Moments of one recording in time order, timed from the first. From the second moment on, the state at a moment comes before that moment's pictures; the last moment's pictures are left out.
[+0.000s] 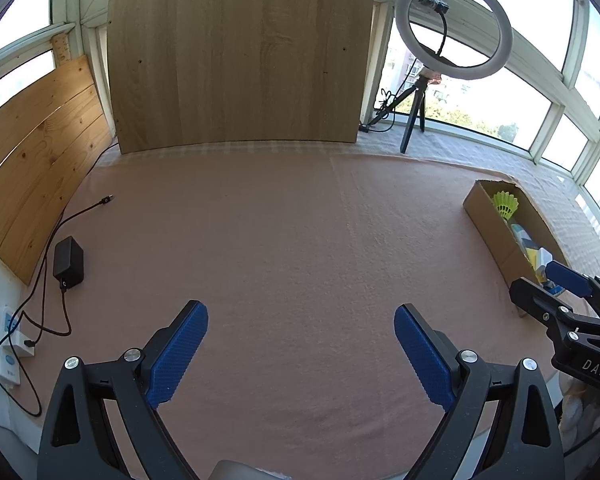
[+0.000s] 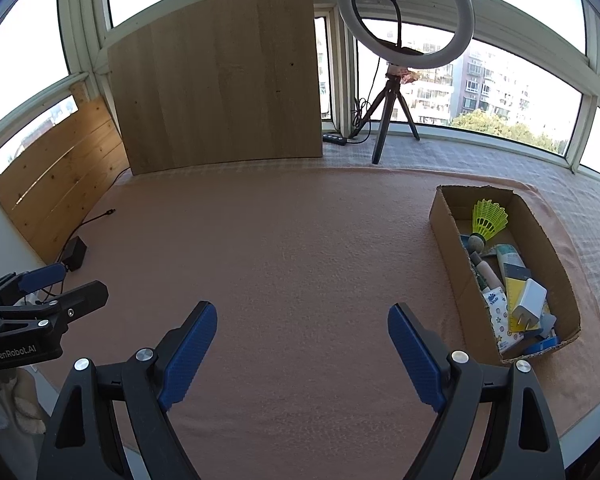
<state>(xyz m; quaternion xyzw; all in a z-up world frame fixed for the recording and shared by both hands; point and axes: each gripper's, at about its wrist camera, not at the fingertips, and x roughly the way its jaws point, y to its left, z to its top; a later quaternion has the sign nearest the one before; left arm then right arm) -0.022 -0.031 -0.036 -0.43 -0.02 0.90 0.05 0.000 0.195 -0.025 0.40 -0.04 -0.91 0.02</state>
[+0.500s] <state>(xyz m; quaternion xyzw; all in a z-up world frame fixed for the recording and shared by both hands) -0.024 -0.032 -0.038 -0.44 -0.02 0.90 0.05 -0.003 0.196 -0.026 0.41 -0.04 -0.91 0.02</state>
